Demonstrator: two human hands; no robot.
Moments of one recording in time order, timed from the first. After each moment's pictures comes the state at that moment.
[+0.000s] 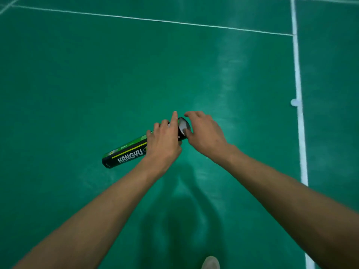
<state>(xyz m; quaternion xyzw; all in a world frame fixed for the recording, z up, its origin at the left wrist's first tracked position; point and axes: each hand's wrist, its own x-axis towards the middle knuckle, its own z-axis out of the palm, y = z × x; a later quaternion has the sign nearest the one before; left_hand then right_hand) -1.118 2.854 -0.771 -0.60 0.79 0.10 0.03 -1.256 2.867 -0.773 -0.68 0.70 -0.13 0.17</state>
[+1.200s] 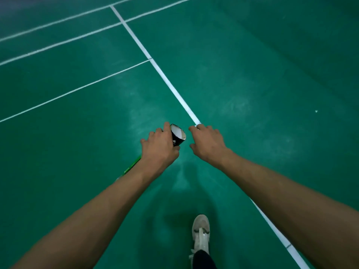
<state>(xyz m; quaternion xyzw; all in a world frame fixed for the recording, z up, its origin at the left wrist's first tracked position) -1.744 2.531 -0.794 -0.29 0.94 0.15 0.11 -1.844 2.655 -0.817 -0.37 0.91 0.00 0.15</state>
